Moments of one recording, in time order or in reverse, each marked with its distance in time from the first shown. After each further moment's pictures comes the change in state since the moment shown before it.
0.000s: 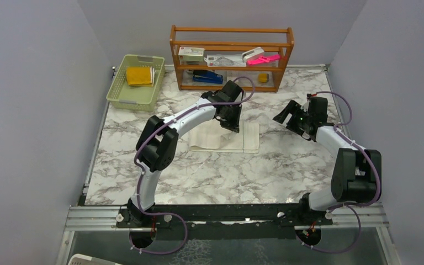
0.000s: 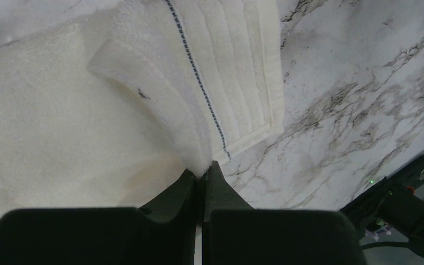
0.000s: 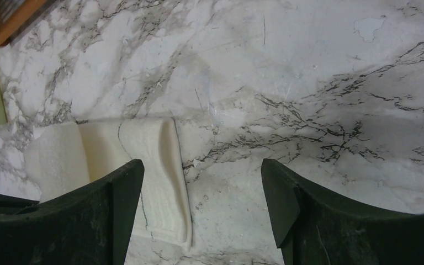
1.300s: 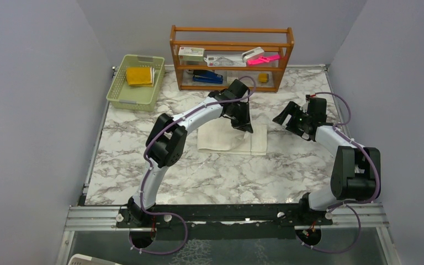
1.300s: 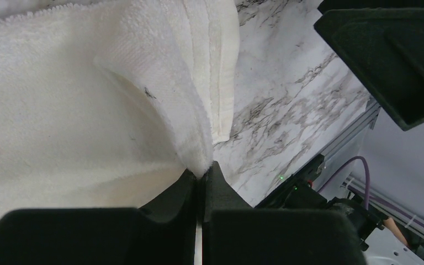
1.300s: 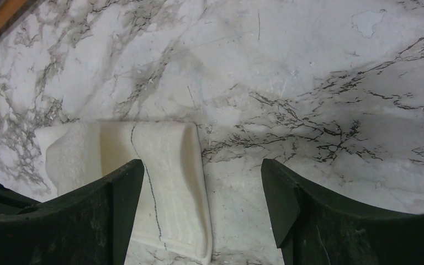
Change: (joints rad) left arm -0.021 0.143 0.138 0.042 0.206 -0.264; right arm 0.000 0.022 0.000 0.000 0.000 -0.012
